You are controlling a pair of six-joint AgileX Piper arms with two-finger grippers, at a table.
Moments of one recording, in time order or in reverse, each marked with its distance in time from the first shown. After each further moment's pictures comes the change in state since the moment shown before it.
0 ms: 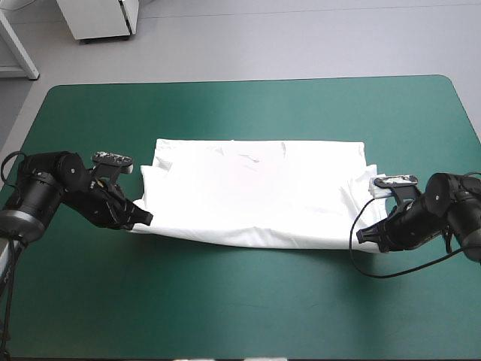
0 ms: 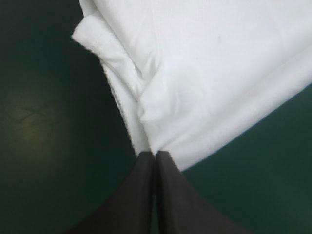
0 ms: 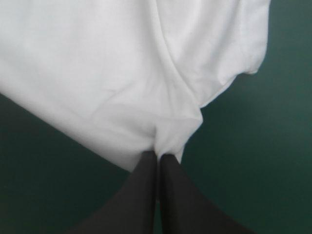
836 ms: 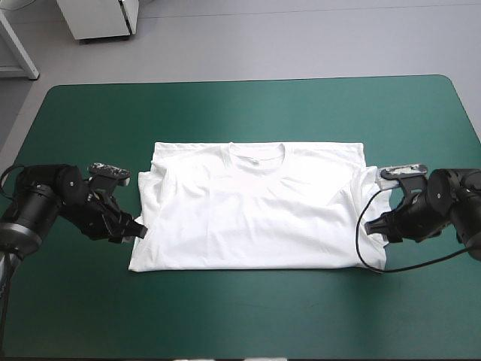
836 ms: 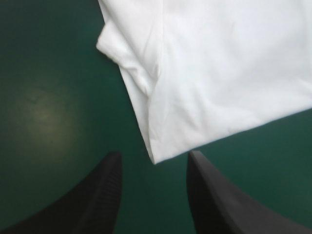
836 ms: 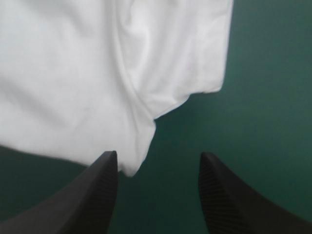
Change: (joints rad) left arm -0.001 -0.051 0.055 0.056 -0.002 0.007; right arm 0.023 -0.021 -0.081 -0.144 0.005 0.090
